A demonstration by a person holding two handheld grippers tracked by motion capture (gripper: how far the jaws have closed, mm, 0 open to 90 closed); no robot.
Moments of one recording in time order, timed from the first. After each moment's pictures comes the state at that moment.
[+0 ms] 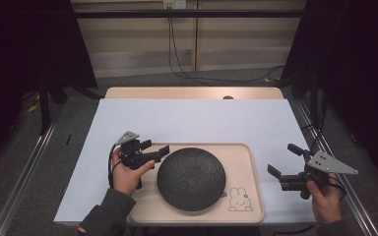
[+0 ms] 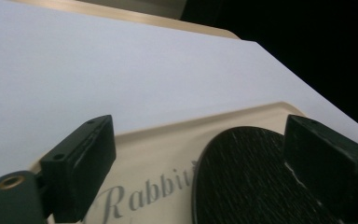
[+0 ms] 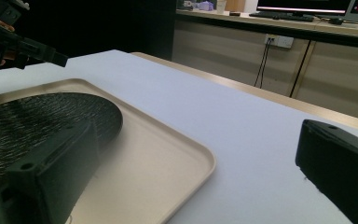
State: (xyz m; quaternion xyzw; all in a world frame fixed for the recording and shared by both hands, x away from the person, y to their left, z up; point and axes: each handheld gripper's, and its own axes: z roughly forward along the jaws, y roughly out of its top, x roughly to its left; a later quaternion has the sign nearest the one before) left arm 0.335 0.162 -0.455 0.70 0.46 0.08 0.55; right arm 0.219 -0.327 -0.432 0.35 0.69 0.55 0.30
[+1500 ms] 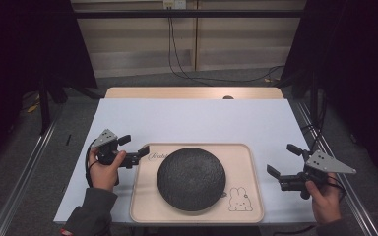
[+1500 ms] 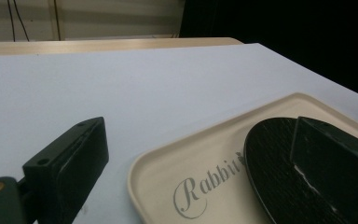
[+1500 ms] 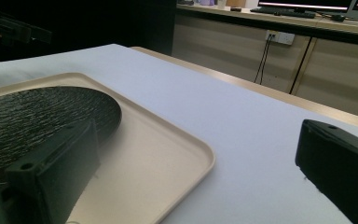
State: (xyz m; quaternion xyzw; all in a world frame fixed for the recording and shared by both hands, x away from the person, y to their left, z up) left arm 0.338 0.219 -0.448 0.72 0.39 0.13 0.56; right arm 0.220 -0.326 -0.433 0.35 0.70 0.54 0.30
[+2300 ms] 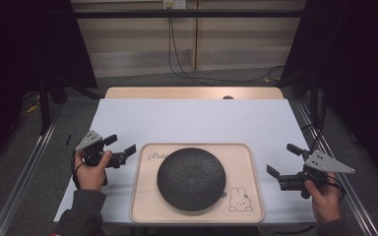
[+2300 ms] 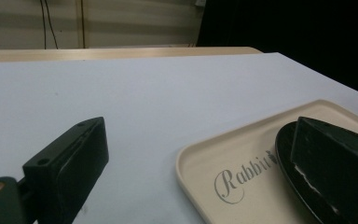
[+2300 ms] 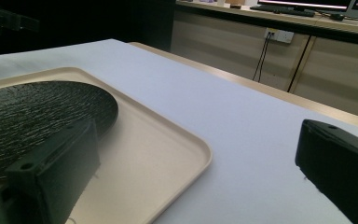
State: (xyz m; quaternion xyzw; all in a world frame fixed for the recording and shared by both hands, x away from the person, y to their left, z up) left arm 0.337 0.257 -0.450 0.70 0.40 0.17 0.56; right arm 0.222 -0.326 -0.435 0.35 0.71 0.53 0.31
